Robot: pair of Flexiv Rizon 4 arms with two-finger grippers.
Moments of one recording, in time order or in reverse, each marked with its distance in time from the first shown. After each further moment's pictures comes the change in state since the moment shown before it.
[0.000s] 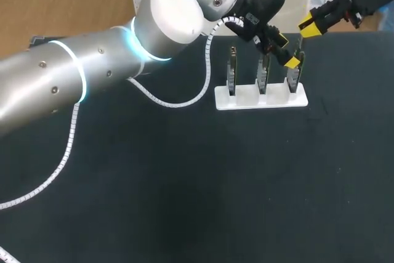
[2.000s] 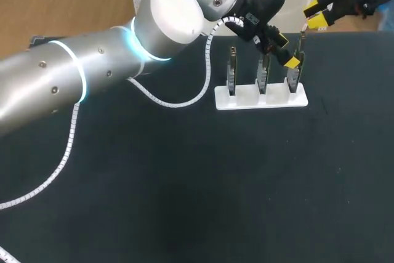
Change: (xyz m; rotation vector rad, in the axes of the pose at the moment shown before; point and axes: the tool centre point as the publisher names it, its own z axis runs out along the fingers) left arm 0.000 0.000 0.000 0.000 0.000 0.000; right arm -0.013 -0.011 -0.018 0.018 -0.099 0.024
